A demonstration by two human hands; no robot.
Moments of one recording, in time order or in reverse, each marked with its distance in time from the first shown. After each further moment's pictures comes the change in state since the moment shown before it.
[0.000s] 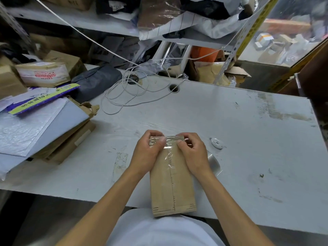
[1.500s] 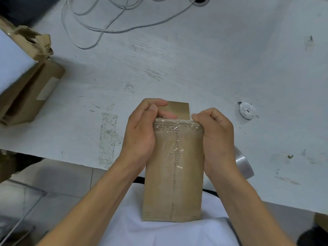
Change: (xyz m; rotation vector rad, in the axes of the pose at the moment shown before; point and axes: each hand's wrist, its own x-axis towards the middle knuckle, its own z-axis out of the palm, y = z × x) left_hand 0.041 0.011 0.031 -0.004 0.132 -0.436; right_hand 0.054 0.004 0.004 0.234 0.068 0.641
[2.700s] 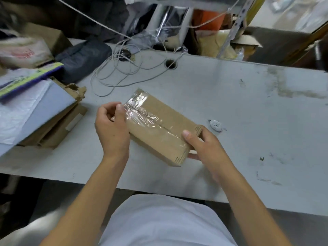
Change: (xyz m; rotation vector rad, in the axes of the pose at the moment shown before) left_hand -0.047 0.015 -0.043 -0.197 0.423 0.437; right_hand -0.073 0.015 -0.072 -0.209 -0.291 -0.273
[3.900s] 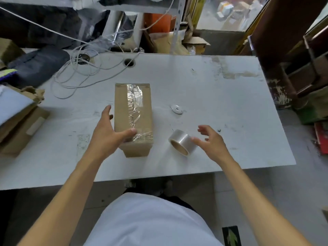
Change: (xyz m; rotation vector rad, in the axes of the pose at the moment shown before) left_hand -0.065 -0.028 -0.005 0.583 -0.659 0.036; right_hand -0.043 0.118 -0.123 -0.444 0.322 -0.050
